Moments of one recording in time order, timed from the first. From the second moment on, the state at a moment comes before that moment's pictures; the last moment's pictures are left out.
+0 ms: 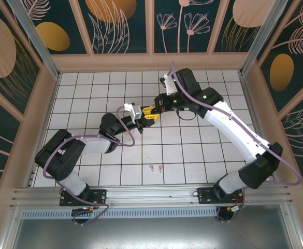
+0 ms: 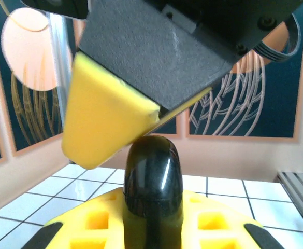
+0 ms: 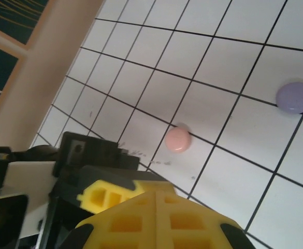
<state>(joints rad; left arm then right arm) -0.62 1.64 0.63 1.32 0.68 -0.15 0.68 1.44 1.52 -0.78 -0.30 0.40</state>
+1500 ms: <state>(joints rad) -0.62 1.99 0.93 0.70 0.37 -1.20 0.51 1.19 1.01 -0.46 -0.12 0.61</state>
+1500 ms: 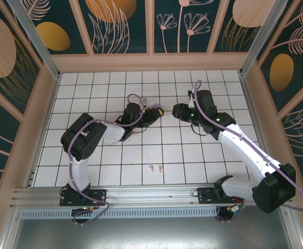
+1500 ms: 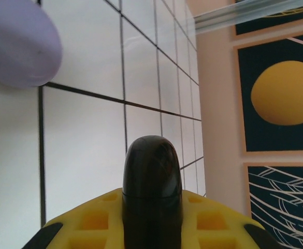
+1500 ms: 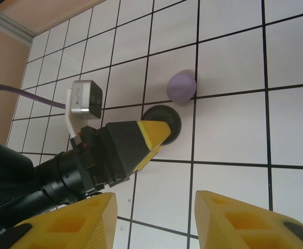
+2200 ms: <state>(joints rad) -0.63 2.06 1.03 0.48 0.30 -1.21 0.48 1.19 1.01 -0.45 -0.13 0.59</state>
